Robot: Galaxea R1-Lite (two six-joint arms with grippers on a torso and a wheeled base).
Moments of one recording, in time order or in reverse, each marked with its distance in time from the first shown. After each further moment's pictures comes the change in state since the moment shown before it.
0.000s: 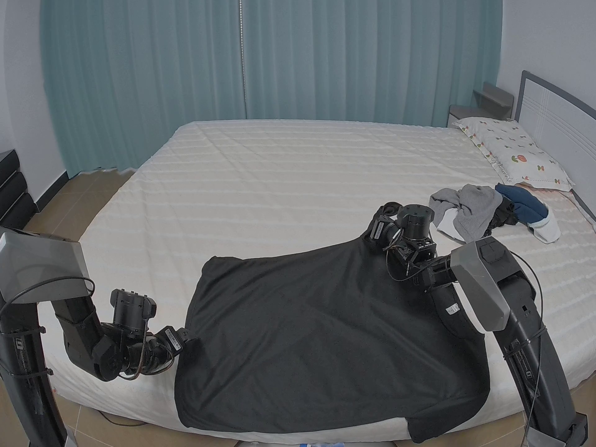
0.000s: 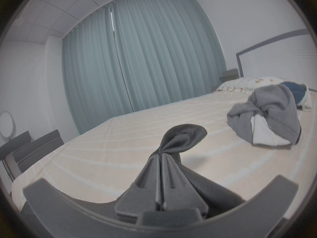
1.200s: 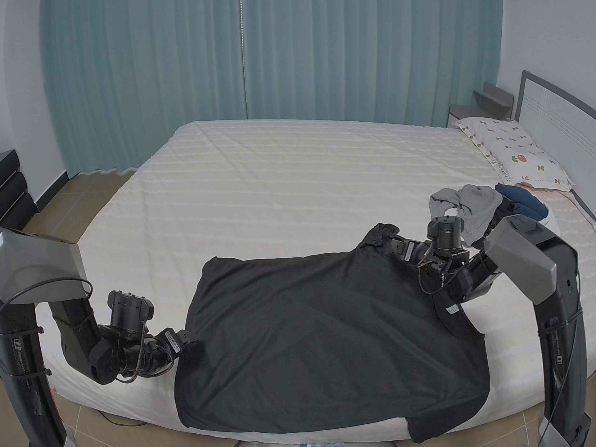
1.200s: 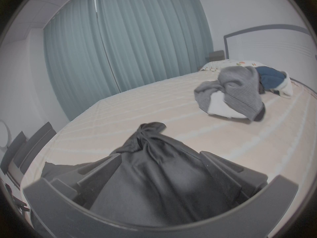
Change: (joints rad) left arm 0.000 -0.013 0.031 -0.027 -0.043 0.002; right arm -0.068 -0.283 0.599 -0.060 0.025 0.050
